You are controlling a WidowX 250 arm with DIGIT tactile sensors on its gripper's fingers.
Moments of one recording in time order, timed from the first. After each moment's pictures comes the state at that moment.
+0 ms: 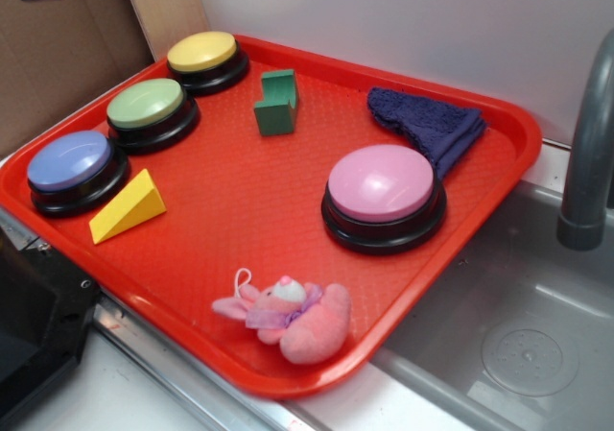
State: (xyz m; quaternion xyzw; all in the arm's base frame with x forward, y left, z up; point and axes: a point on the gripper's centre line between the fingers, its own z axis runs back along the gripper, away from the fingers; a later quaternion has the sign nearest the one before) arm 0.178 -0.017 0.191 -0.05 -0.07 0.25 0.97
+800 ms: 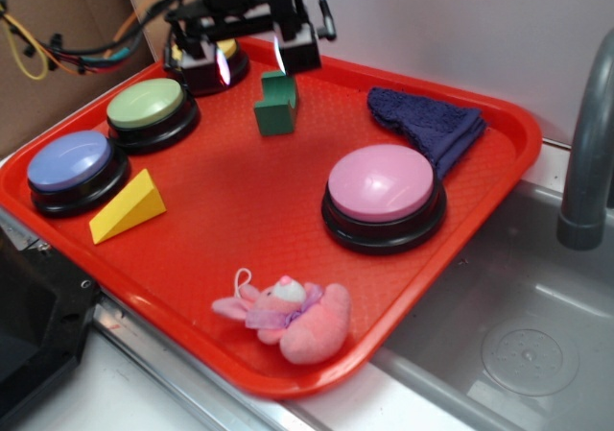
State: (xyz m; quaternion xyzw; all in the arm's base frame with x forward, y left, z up) arm 0.276 -0.012 0.073 0.01 -0.07 0.41 0.91
